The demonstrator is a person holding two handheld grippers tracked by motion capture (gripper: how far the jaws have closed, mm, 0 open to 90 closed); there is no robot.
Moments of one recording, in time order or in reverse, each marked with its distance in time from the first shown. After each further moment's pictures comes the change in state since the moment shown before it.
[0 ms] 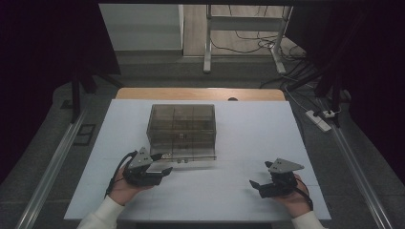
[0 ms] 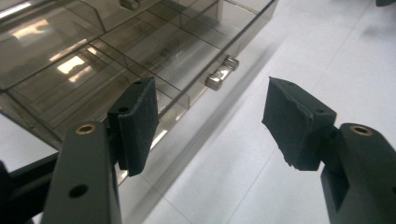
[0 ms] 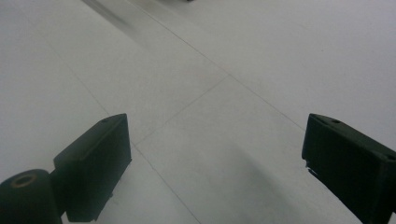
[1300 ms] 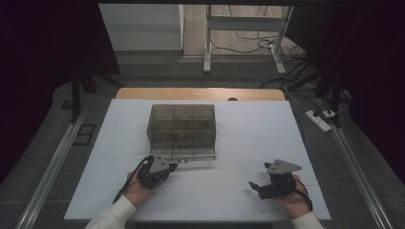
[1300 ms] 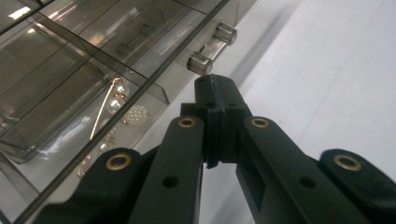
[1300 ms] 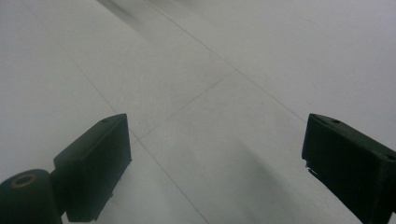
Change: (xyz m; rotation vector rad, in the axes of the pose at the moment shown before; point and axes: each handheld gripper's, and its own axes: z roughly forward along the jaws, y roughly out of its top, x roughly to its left) left arm -0.016 -0.002 0.042 0.097 0.078 0.087; right arm 0.002 -0.001 0.002 0.020 0.006 -0.020
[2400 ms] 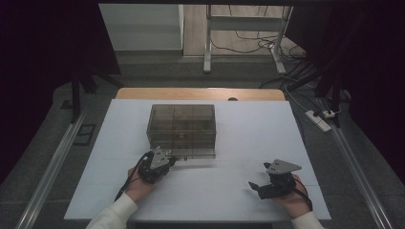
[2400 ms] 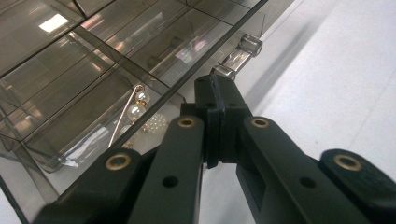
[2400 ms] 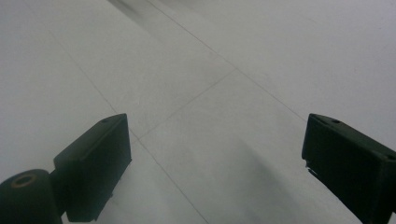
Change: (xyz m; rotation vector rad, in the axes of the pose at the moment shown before) left arm 0.011 0.003 0.005 -0.033 0.054 -0.022; right arm 0.000 0.000 0.001 0.004 0.001 -0.001
